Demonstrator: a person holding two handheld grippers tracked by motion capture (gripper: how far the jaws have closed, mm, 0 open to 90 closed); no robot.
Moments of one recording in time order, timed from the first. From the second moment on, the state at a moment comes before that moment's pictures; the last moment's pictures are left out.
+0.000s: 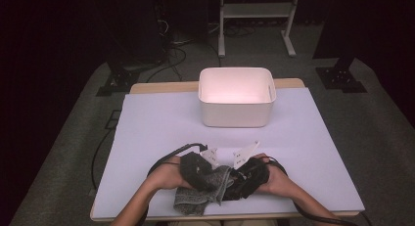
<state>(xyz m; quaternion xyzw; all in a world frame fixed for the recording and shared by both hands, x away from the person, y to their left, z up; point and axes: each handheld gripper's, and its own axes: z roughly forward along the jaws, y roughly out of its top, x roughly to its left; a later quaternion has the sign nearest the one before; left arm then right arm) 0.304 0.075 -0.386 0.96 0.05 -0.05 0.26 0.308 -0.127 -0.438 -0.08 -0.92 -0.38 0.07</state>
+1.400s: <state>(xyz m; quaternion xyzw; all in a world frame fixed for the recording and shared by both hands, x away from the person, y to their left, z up) 0.343 0.073 -0.367 0.95 0.06 -0.02 0.29 0.327 -0.141 -0.433 -0.12 -0.91 -0.40 0.01</state>
